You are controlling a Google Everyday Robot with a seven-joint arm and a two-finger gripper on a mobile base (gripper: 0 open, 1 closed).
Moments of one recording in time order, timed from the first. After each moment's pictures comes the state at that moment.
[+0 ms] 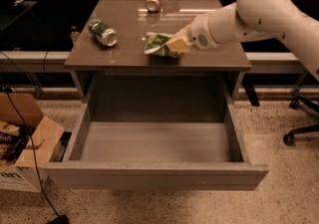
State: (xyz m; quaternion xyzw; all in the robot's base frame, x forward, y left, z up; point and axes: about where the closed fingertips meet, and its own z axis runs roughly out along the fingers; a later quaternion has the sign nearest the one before) arm 0.694 -0.051 0.888 -0.47 0.74 0.19 0.43
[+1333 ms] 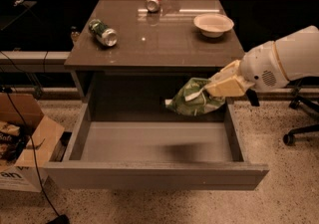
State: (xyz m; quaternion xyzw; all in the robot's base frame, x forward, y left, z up) arm 0.510 -0.136 0.887 -0.50 0.76 0.24 0.34
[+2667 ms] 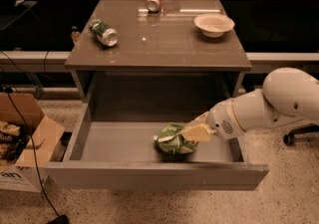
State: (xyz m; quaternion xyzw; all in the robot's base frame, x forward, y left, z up) arm 0.479 -0.087 0.750 -0.42 0.81 0.31 0.27
